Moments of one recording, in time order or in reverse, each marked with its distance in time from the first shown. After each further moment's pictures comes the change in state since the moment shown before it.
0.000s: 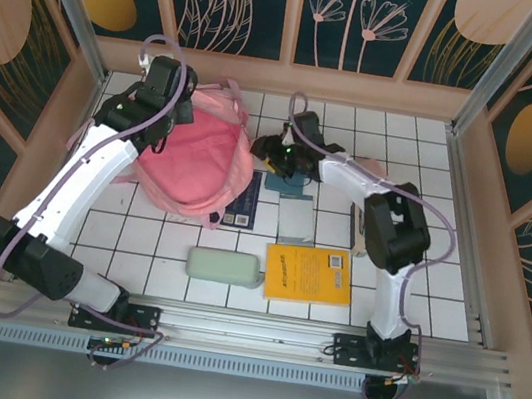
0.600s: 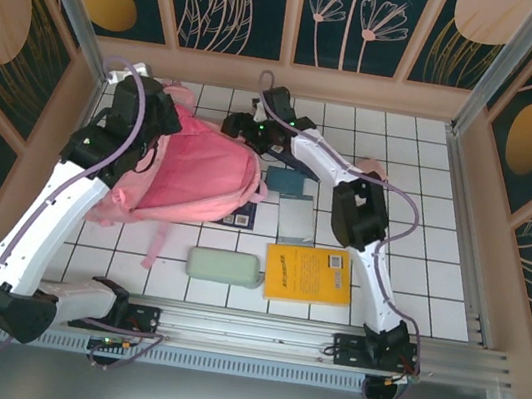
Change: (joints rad) left arm 0.005 -0.236 -0.229 0.177 0.084 -0.113; right arm 0.040 0.292 0.532 -0.196 0.013 -0.137
